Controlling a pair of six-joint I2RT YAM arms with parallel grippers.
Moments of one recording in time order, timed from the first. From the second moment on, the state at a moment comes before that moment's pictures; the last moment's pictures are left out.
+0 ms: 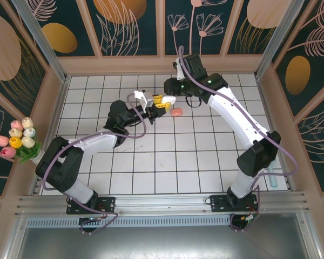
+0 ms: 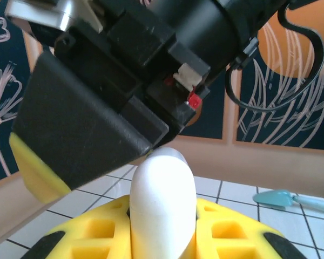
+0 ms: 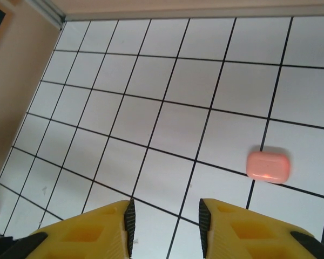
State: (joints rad) left arm -0.56 1.58 0.84 0.95 0.64 -0.11; right arm 0.60 1.71 1.83 -0.84 -0.11 0.39
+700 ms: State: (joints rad) left arm -0.57 1.76 0.85 0.88 0.46 -0.25; right arm 0.48 1.28 1.19 -0.59 0.06 0.65
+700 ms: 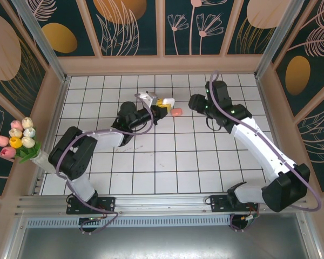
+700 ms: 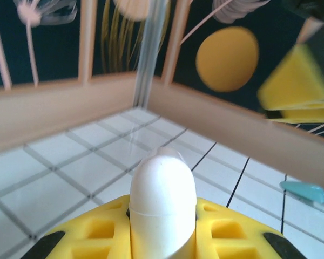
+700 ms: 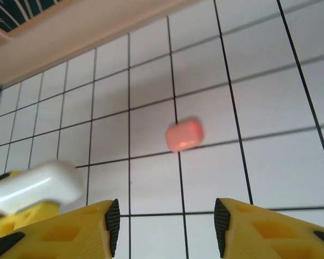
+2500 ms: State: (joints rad) left arm -0.24 1.31 0.27 0.80 -0.36 0.03; right arm 0.10 1.00 0.29 0.35 0.42 0.27
